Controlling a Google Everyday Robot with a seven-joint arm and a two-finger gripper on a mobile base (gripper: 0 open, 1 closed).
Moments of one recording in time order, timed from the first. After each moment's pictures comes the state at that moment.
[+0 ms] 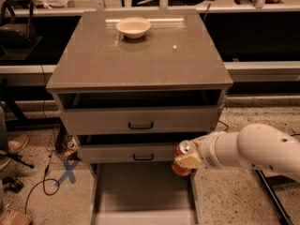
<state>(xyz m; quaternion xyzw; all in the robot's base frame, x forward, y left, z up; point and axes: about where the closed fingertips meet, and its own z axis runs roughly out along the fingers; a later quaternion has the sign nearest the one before) 0.473 -0.124 0.673 -0.39 0.85 0.13 0.32</state>
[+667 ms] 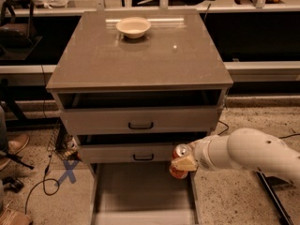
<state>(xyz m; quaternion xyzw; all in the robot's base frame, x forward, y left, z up) 0.476 -0.119 0.647 -0.38 0.86 0.13 0.31</state>
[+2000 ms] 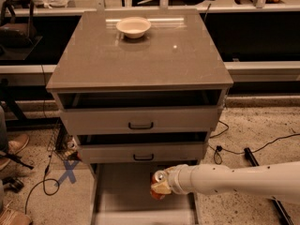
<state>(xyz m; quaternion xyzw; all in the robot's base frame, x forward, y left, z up) 0.477 -0.049 0.462 -0.40 0.85 0.17 0.29</state>
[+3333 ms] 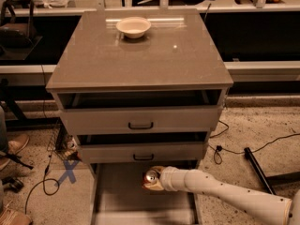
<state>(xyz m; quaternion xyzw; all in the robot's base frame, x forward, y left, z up) 0.548 -0.015 0.339 -0.53 0.72 0.19 0.41</state>
